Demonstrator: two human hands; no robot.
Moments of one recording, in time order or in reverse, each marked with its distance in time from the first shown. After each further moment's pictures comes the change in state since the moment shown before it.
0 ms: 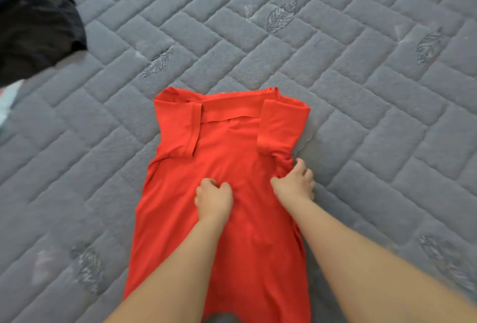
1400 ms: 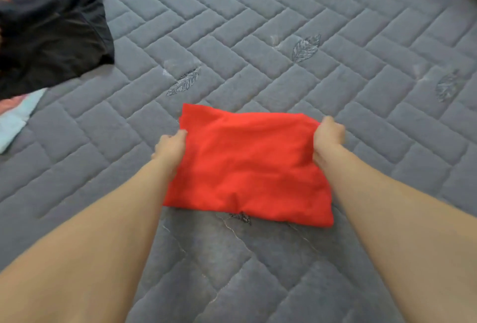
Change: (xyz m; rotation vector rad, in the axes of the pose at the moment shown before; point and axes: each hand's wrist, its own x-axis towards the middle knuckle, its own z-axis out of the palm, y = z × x) left_hand 0.151 0.065 -0.155 -0.279 -0.064 -0.035; right_hand 0.068 -0.142 -0.059 0.706 0.235 0.130
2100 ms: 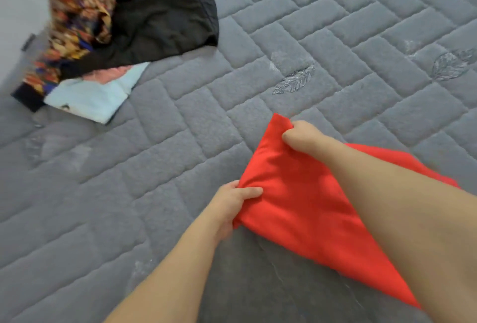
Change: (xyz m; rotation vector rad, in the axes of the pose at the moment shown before) left_hand 0.011 -0.099 -0.103 -0.479 -0.471 -0.204; right_hand -0.128 -0.006 0.268 -1.042 -0.778 -0.631
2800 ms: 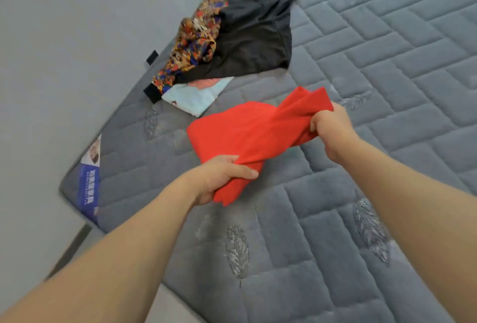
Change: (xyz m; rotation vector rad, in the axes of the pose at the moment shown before) left_hand -0.191 0.059 -0.082 0.224 0.058 0.213; right_hand -0.160 -0.129 -0.039 0.939 0.149 -0.228
